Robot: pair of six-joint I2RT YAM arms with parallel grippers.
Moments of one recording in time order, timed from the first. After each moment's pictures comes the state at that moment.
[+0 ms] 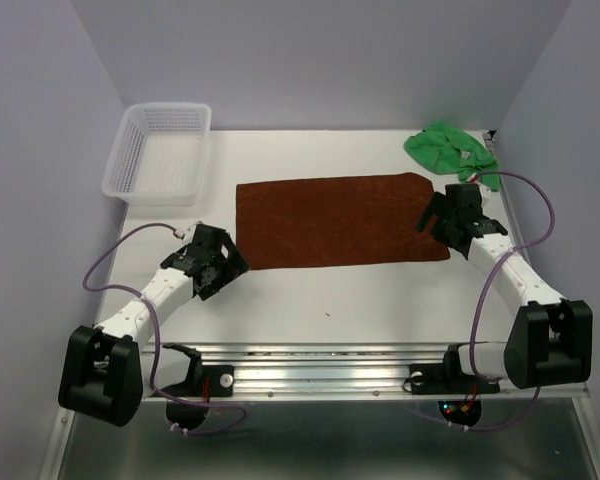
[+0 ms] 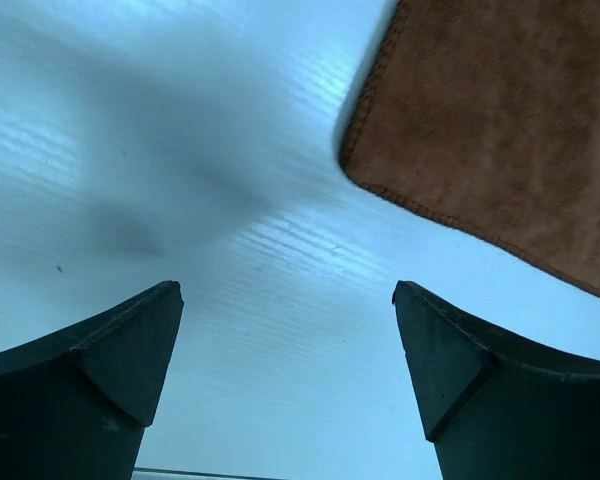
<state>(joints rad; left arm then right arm) -0.31 1.14 0.64 -0.51 -0.14 -0.84 0.08 1.29 0.90 -0.42 0.28 0.53</state>
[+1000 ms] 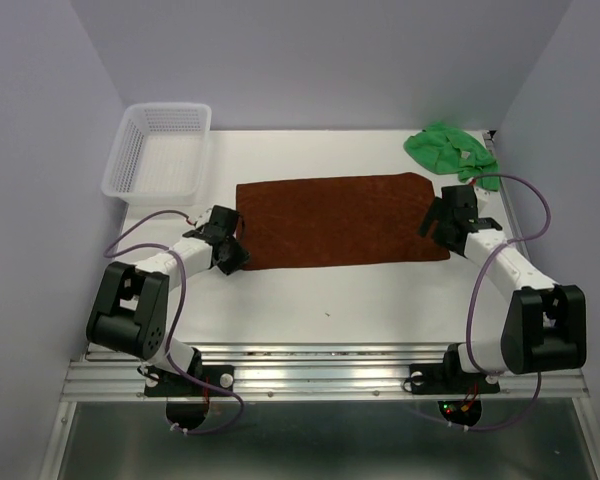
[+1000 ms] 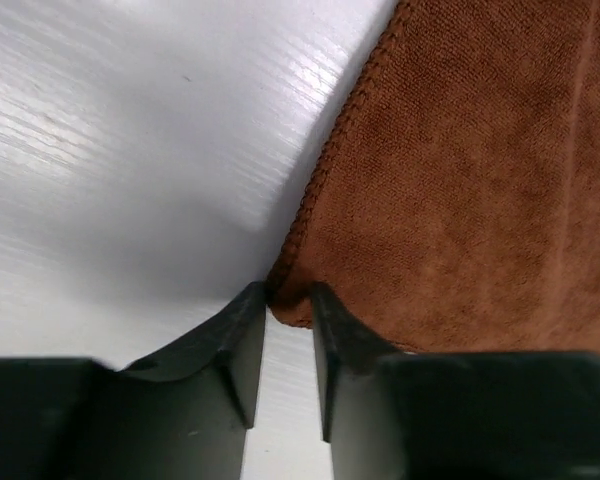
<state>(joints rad) -0.31 1.48 0.75 -0.36 -0.13 -0.93 0.07 1.36 0.88 -0.44 0.35 0.52</state>
